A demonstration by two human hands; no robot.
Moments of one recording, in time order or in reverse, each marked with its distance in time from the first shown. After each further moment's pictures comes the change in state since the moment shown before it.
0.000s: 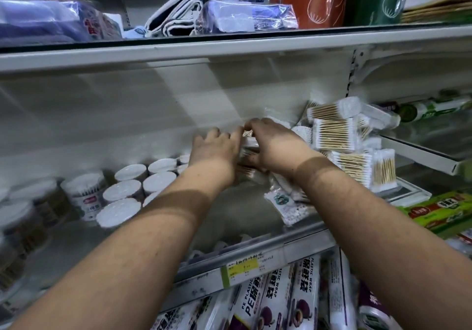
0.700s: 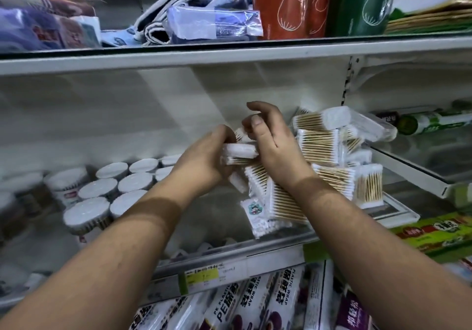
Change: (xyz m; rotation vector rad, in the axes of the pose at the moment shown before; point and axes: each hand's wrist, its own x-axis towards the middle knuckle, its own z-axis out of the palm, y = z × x) left_hand 0.001 0.019 0.002 -0.686 0.200 -0.006; right_hand -0.017 0.037 -0.008 0.832 0.334 -0.061
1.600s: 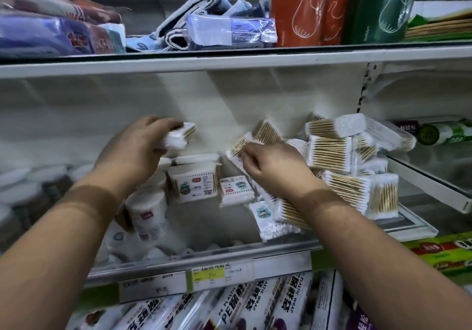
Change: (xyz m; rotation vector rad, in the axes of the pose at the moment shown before) left_hand -0.037 -0.059 -0.084 0.372 0.221 -0.040; right_hand -0.004 -0.001 0.005 -0.793 -0.278 -0.247
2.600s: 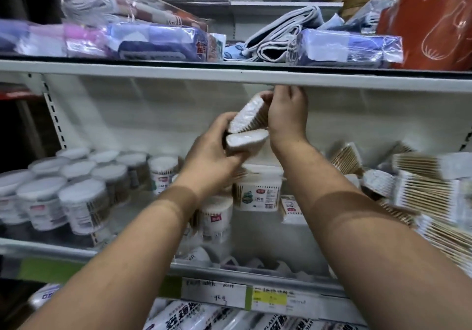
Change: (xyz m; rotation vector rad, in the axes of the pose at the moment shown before) left_hand -0.017 0.007 0.000 -0.692 0.175 -0.281; right_hand 0.142 -0.106 0.018 1.241 0.492 0.404
